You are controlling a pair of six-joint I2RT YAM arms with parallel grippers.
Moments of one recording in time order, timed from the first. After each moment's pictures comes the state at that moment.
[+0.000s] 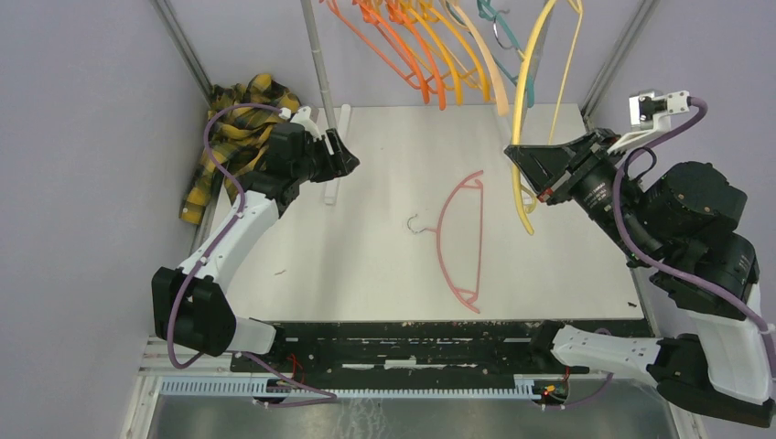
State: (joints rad) left arm -0.29 1.39 1.16 -0.25 0.19 -0.47; right arm 0.93 0.96 1.81 -0.81 0.40 0.57
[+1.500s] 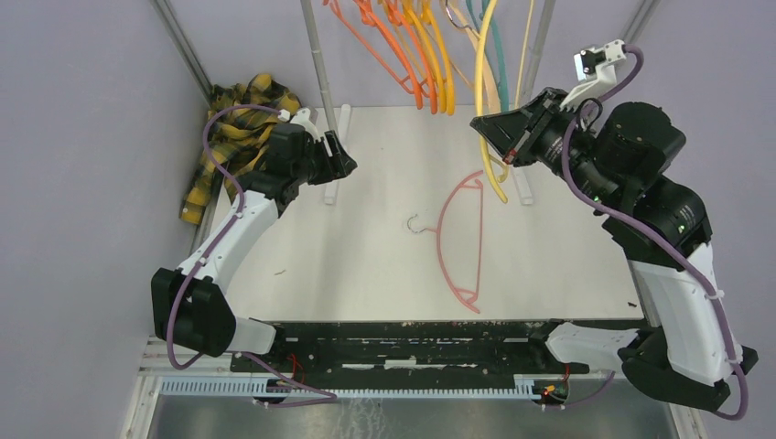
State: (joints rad) left arm -0.29 1.38 1.17 -0.31 0.16 -0.46; right arm 0.67 1.15 1.93 -0.75 0.06 0.57
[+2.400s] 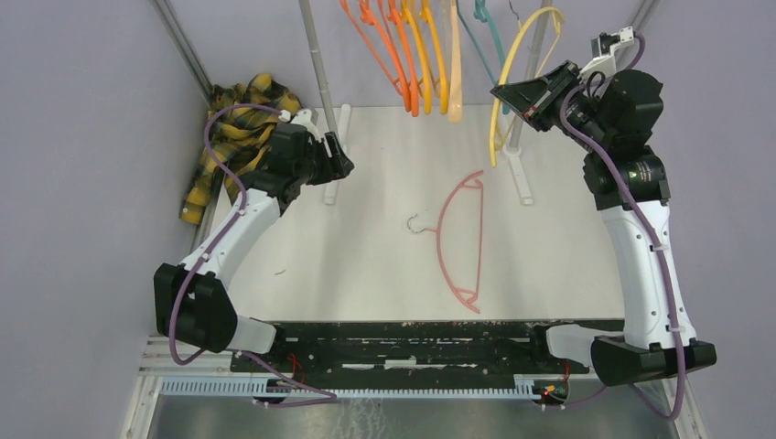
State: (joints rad) left arm -0.29 1.40 1.17 -0.31 0.11 -0.43; right arm 0.13 1.24 1.65 -0.43 -0.45 0.88
